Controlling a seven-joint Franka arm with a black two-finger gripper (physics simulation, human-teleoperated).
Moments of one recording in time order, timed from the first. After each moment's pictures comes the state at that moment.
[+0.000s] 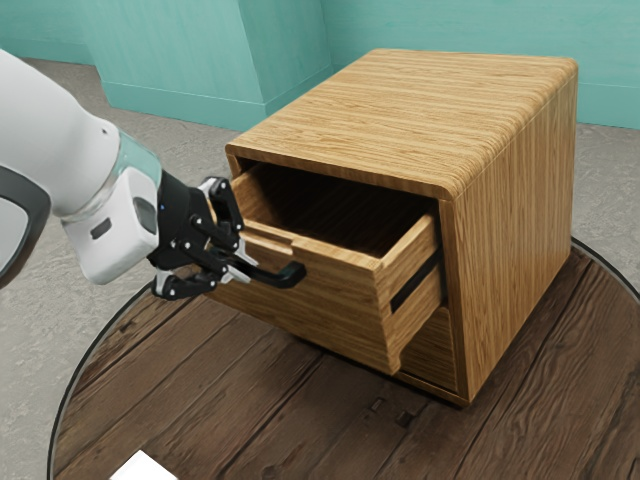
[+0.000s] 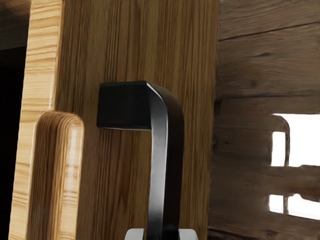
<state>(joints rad) -0.36 -0.58 0.19 -2.16 0.16 2.14 1.29</state>
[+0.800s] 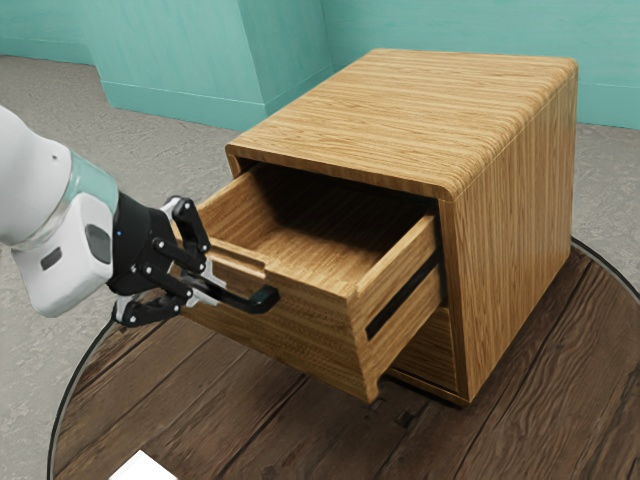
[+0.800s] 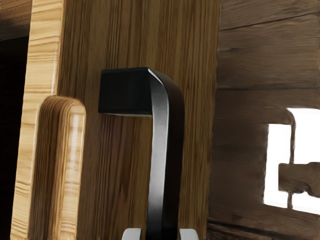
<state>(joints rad) -0.36 -0.71 0.16 -2.24 0.20 2.08 1.24</state>
